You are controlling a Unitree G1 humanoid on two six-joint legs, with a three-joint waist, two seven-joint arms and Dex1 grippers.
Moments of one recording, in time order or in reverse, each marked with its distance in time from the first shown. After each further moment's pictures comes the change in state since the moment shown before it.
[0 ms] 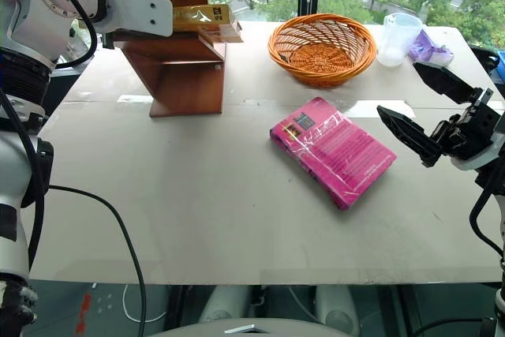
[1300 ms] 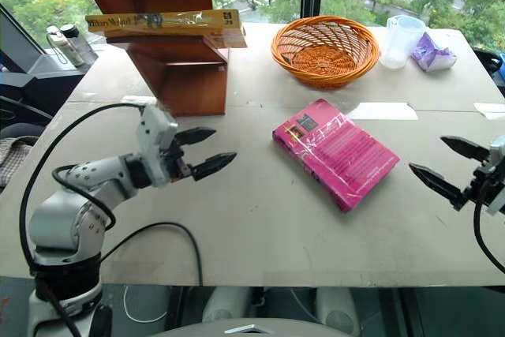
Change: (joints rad) left arm 1.350 -0.290 0.828 -1.311 -1.005 0.914 0.096; right arm 0.441 -0.159 -0.159 0.145 -0.235 0.075 0.081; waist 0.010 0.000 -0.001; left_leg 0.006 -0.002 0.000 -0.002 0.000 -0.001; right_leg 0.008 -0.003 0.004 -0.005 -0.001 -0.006
